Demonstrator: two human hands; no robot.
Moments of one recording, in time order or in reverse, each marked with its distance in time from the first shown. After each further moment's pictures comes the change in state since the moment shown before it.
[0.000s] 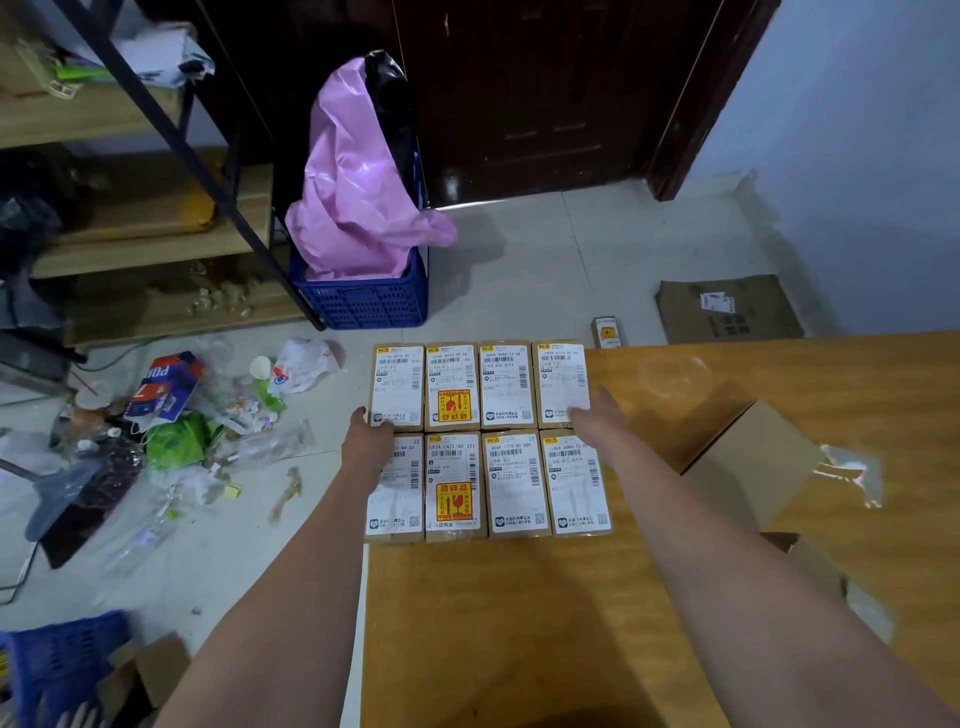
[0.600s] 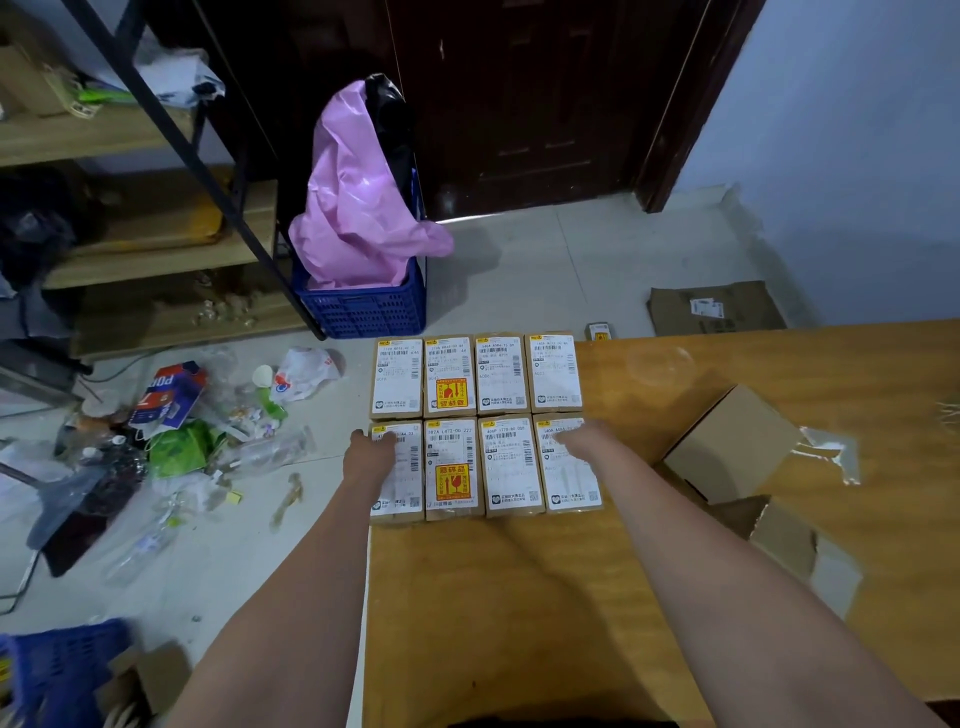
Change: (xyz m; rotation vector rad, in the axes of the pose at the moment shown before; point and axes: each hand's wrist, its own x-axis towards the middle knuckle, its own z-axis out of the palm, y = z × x) left_hand -0.042 -0.020 -0.007 0.101 0.010 -0.073; right_hand -0.042 0.024 0.010 -0.148 -0.057 0.147
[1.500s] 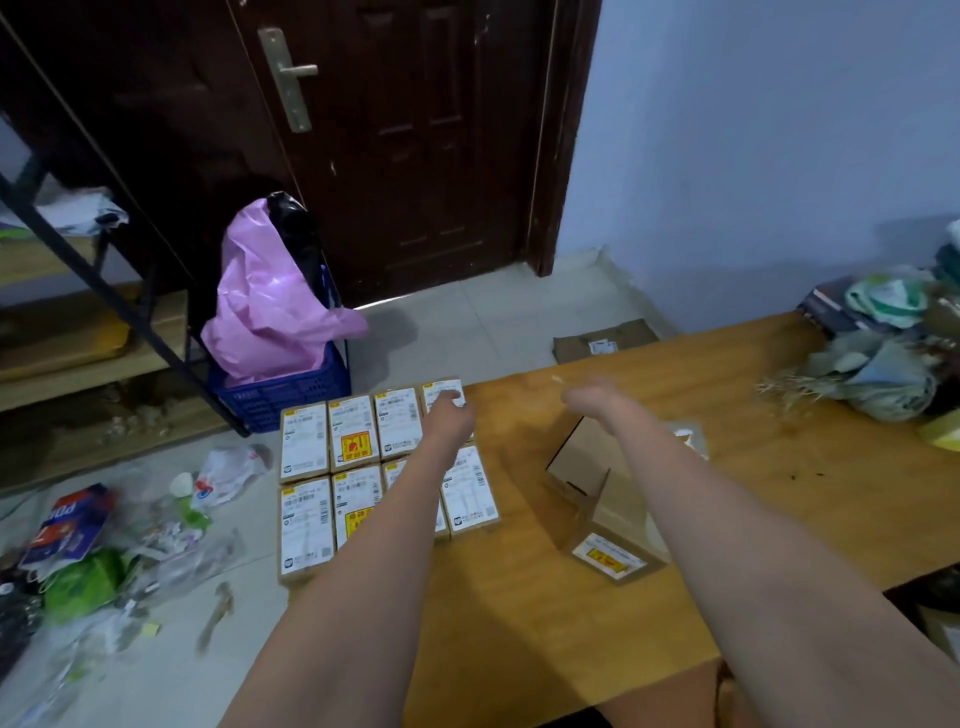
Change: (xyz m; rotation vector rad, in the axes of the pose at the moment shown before) left_hand -0.192 0.154 0.123 -0.043 -0.340 0.451; right_hand -0.089 0.056 -0.186 0.049 0.239 -0.179
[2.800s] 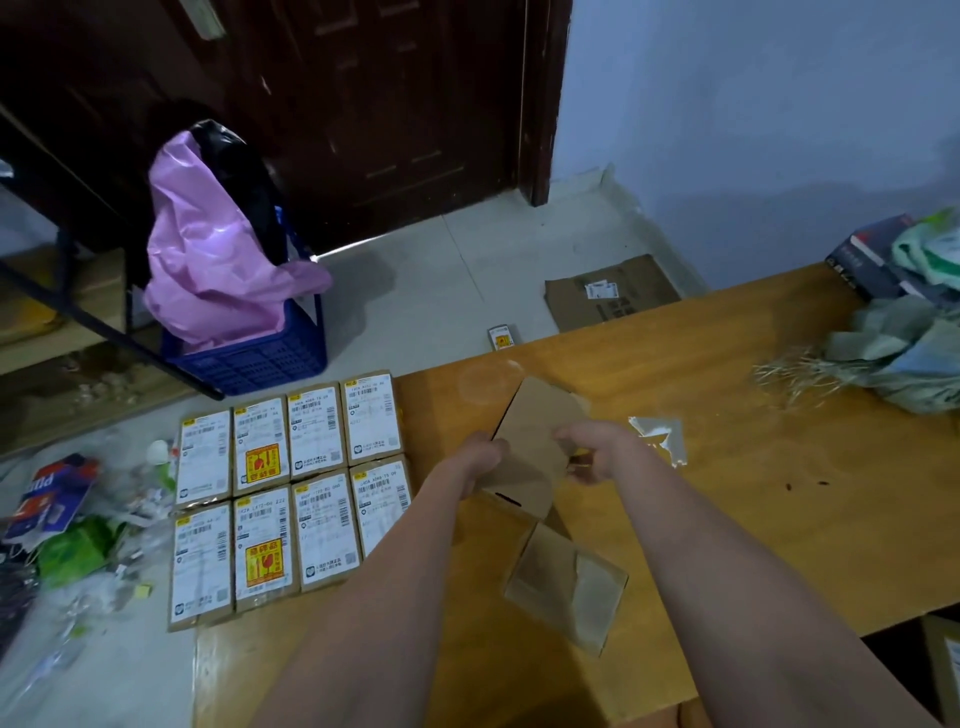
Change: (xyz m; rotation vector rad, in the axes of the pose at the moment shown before) left_hand 0.068 0.006 0.163 0.188 -0.361 -0.410; right_hand 0.133 0.107 -0.013 0.492 -0.383 0.510
